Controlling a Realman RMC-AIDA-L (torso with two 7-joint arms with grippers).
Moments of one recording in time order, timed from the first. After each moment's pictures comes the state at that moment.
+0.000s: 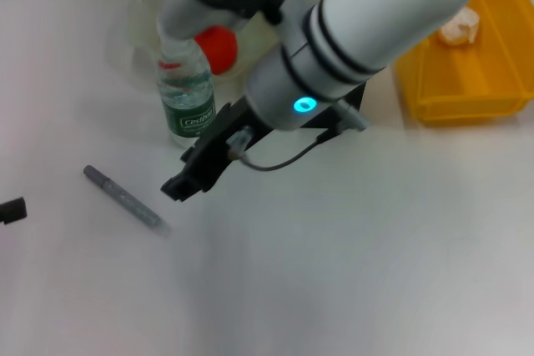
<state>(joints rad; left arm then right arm) -0.12 -1.92 0.63 0.92 1.80 1.86 -1.19 0.94 2.09 -1.82 -1.14 -2.14 -1.22 2.69</state>
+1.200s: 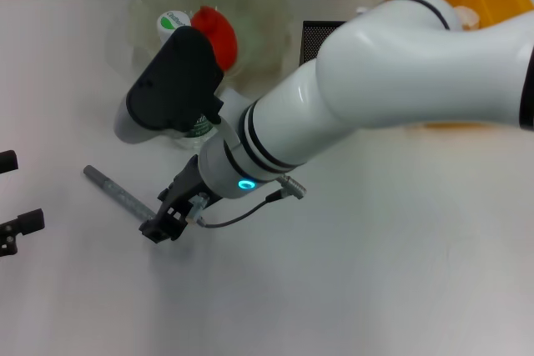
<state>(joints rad) -0.13 -1.95 0.61 0.92 1.85 1.87 -1.18 1.09 2.09 -2.38 -0.83 -1.84 -0.66 2.76</state>
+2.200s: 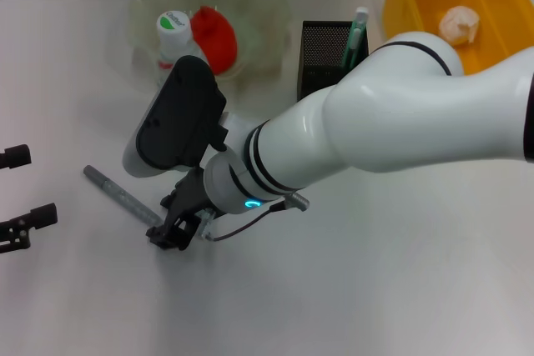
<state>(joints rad) -0.15 -1.97 0.61 0.91 1.85 1.87 -1.18 1.07 2.09 -2.50 -0.84 -1.85 -0.53 2.73</state>
